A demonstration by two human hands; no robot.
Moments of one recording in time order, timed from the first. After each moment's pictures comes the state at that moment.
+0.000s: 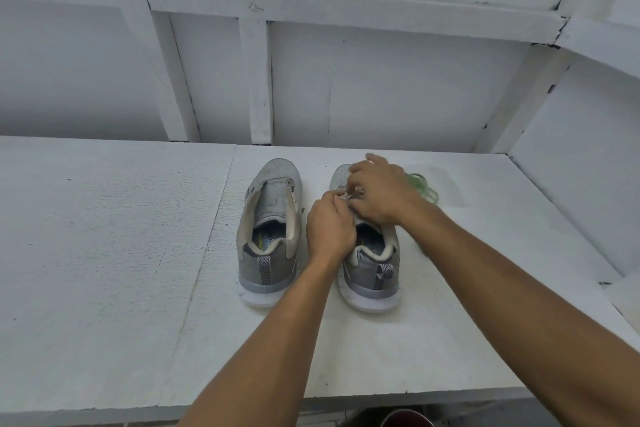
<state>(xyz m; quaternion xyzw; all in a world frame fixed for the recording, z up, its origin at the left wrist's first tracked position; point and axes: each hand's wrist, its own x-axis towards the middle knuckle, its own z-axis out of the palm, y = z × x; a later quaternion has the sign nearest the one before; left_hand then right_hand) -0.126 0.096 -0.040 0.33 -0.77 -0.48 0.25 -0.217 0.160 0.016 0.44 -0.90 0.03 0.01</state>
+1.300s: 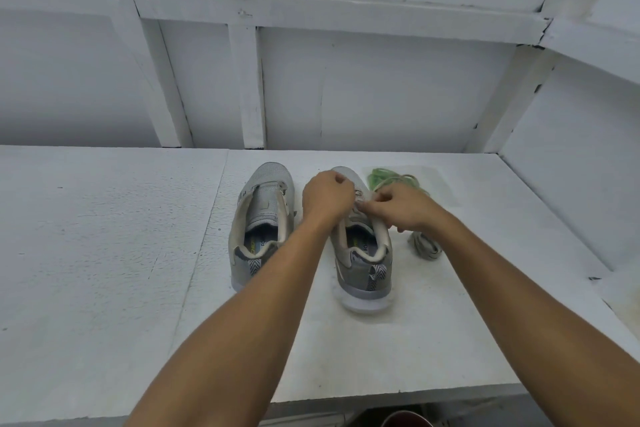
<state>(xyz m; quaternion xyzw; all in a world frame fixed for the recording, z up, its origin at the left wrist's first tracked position) -0.151 0.079 0.002 0.30 -0.82 -0.47 0.16 -0.218 0.208 0.018 0.29 -0.90 0.26 -0.20</state>
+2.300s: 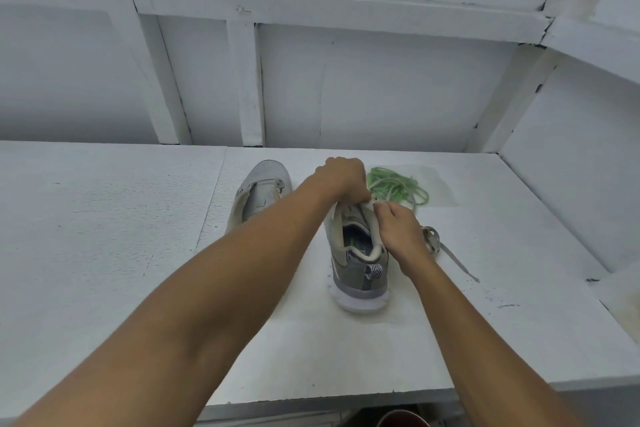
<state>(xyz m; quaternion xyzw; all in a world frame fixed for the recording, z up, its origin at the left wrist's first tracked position) -0.187 0.072 0.028 0.13 -0.97 -0.18 -0.04 -0.191 0.211 -0.034 0.13 -0.86 0.48 -0.08</state>
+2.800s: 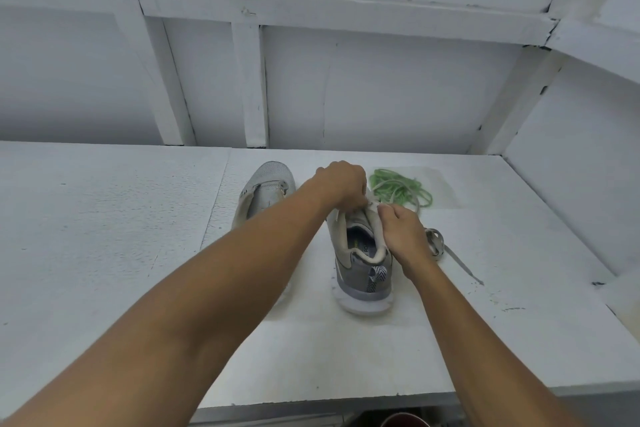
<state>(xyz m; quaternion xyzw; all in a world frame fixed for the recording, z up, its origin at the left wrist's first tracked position) -0.187 0.064 0.015 0.09 -0.99 -0.12 -0.04 -0.191 0.208 -0.037 0.12 -0.87 0.48 -0.07</state>
